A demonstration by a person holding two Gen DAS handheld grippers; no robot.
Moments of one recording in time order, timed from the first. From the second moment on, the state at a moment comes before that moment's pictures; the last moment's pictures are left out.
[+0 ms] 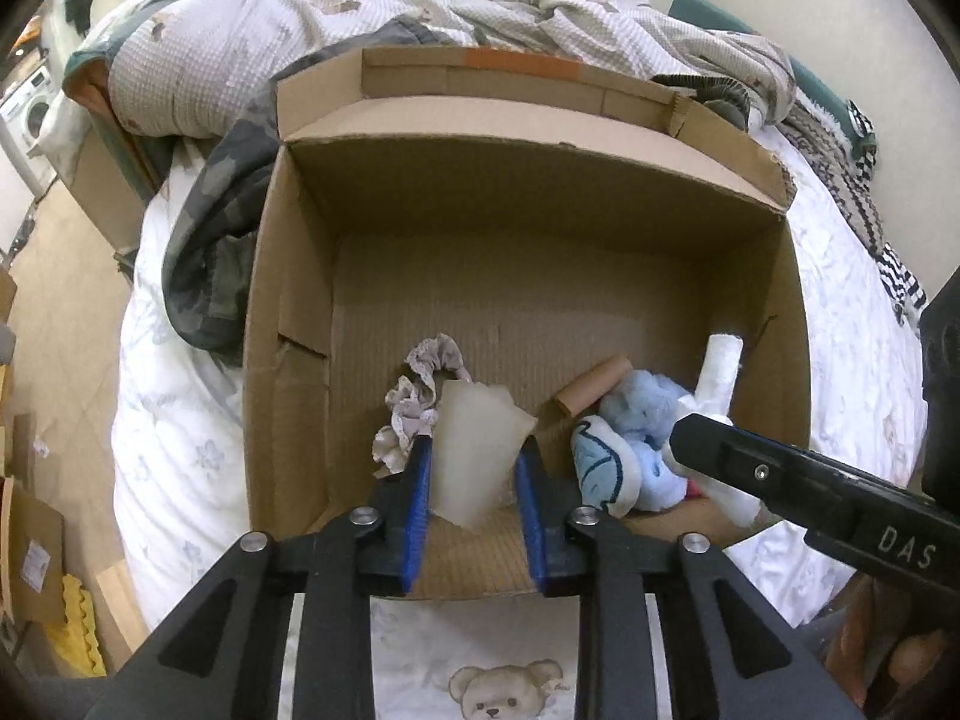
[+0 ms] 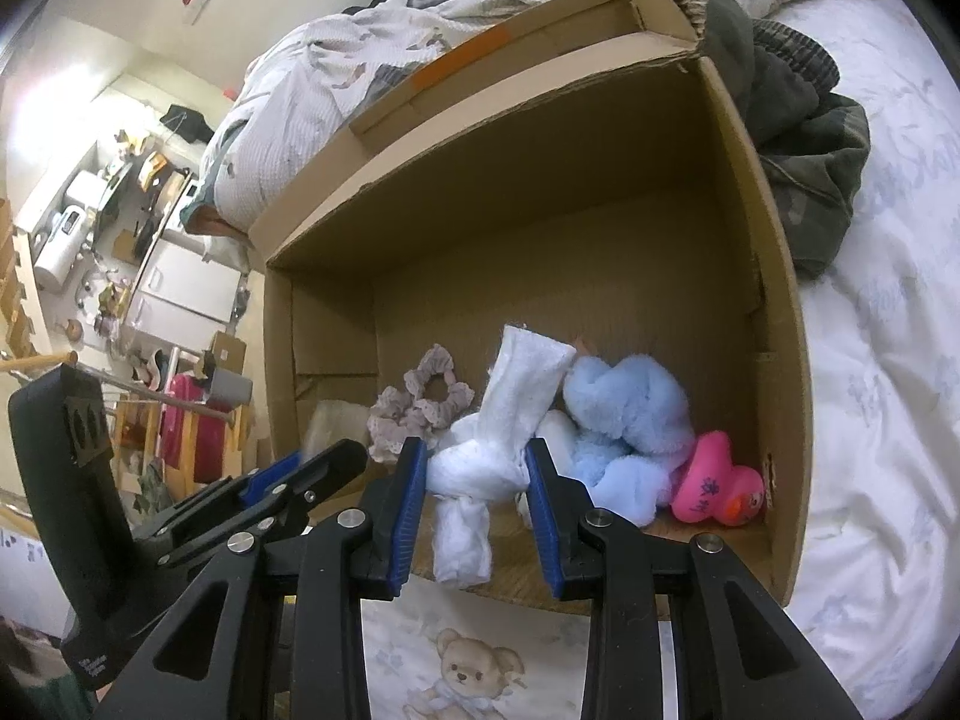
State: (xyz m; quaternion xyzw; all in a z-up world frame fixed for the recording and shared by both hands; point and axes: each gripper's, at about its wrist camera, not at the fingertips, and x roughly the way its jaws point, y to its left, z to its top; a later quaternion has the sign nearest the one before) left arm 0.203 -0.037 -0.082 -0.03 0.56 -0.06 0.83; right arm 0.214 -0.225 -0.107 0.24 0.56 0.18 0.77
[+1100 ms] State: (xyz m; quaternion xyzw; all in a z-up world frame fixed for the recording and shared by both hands) left arm 0.145 0.014 0.006 0.00 0.43 0.05 0.90; right arm 0.160 -0.252 -0.011 0.20 0.44 0.13 0.87
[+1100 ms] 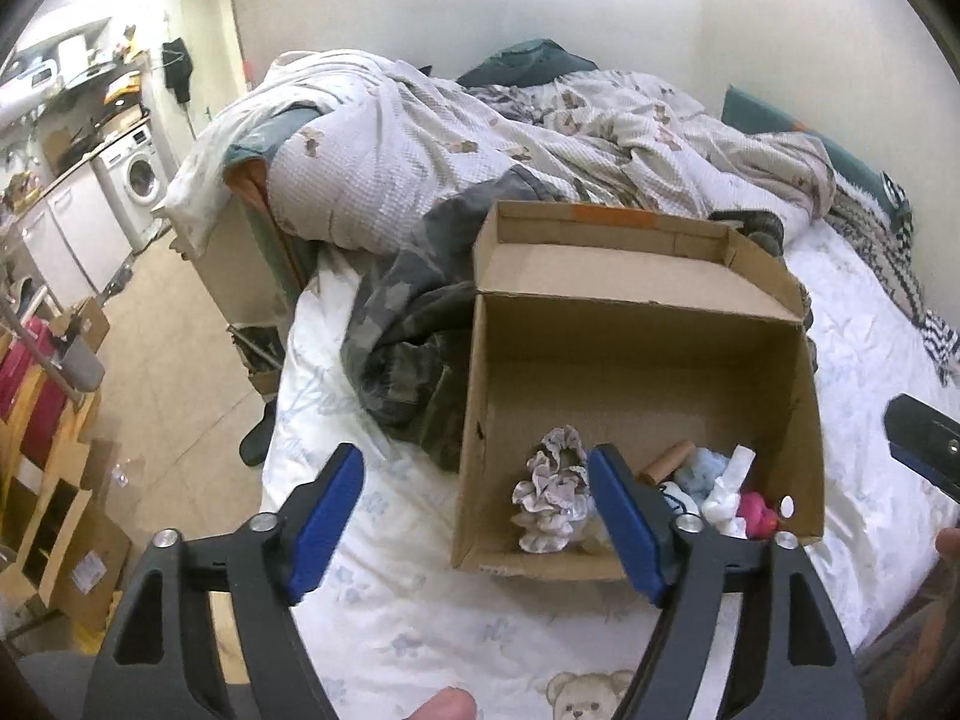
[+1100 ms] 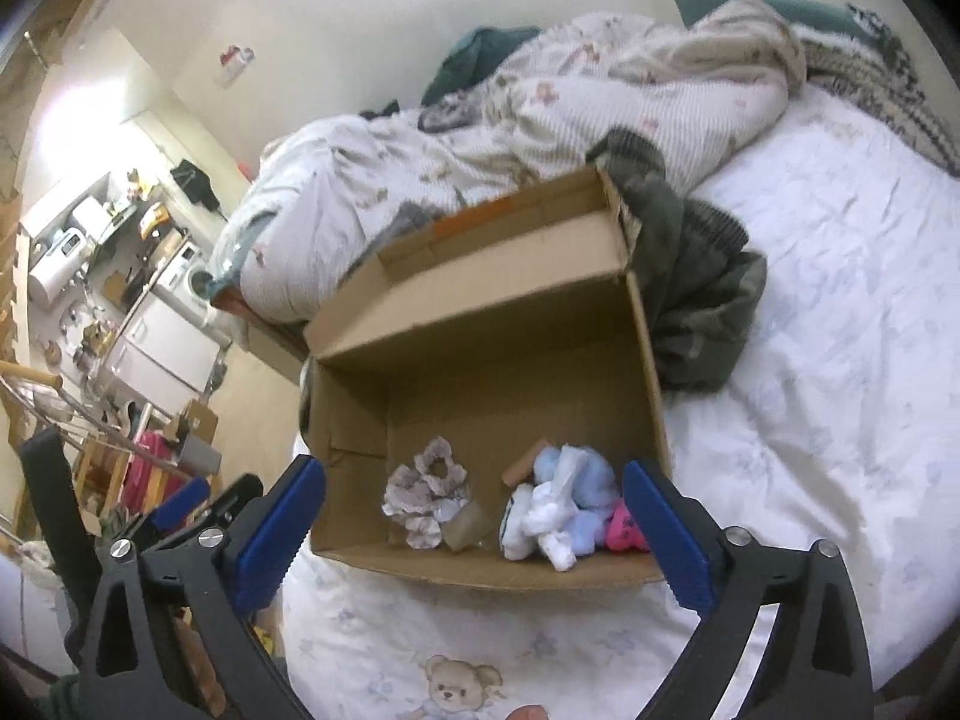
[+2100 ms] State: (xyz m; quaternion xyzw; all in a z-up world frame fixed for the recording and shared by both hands) left arm 0.095 0.008 0.006 -0.02 0.40 0.04 0.91; right arm 0.106 -0.232 -0.026 0.09 0.39 0.06 0.91
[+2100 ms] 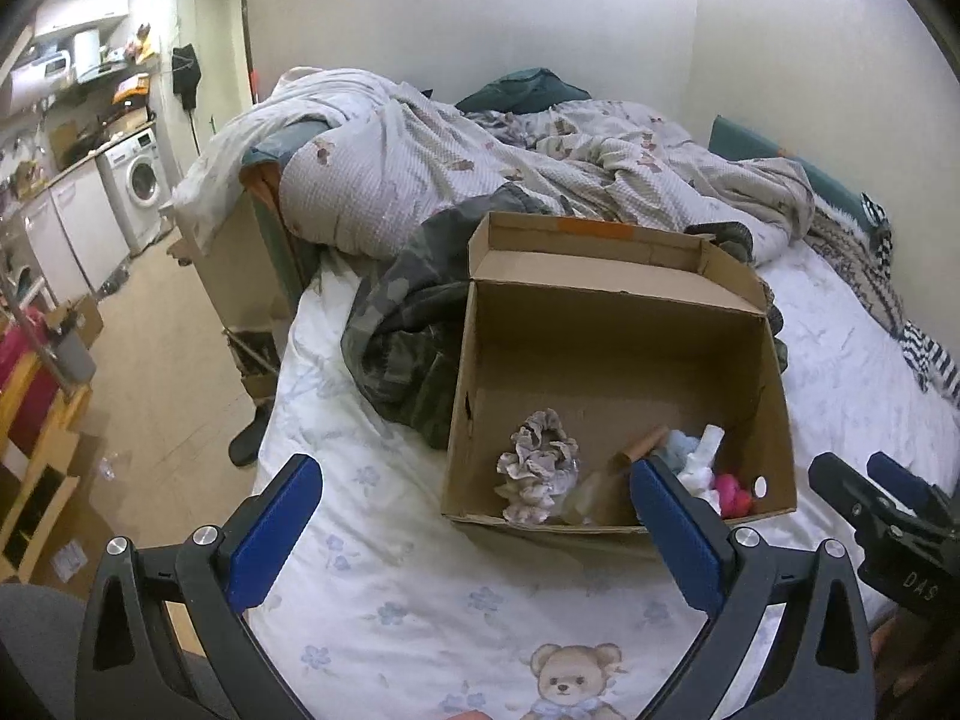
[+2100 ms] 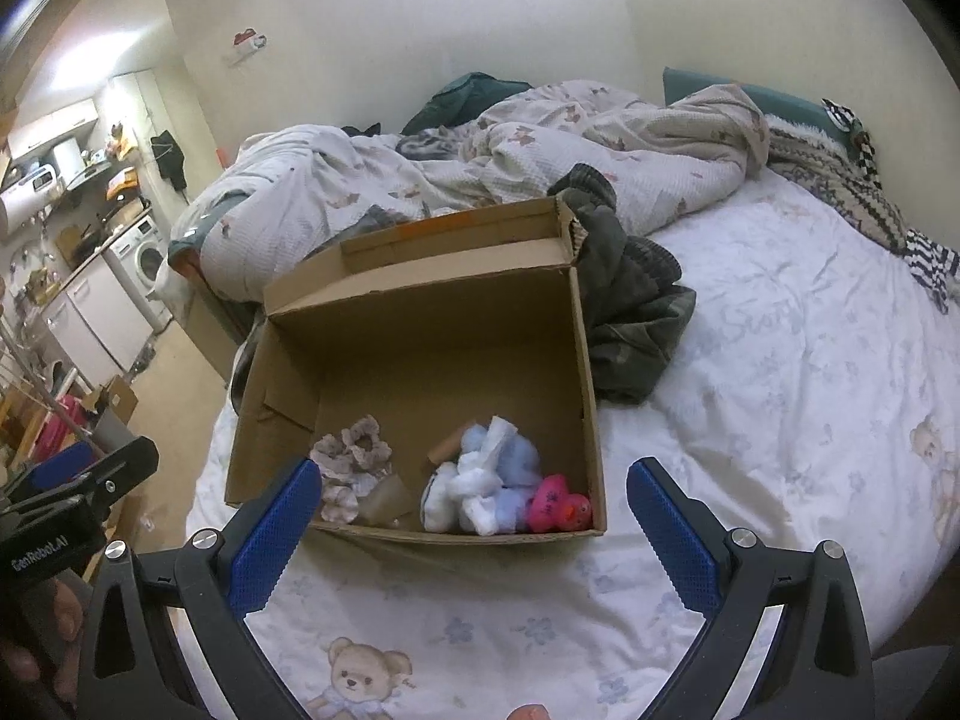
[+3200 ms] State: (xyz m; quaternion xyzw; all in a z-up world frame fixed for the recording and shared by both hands) left arm 0.091 0.003 0.003 -0.01 0.41 0.02 0.91; right arm 0.106 -0.232 -0.026 0.08 0.39 0.05 0.91
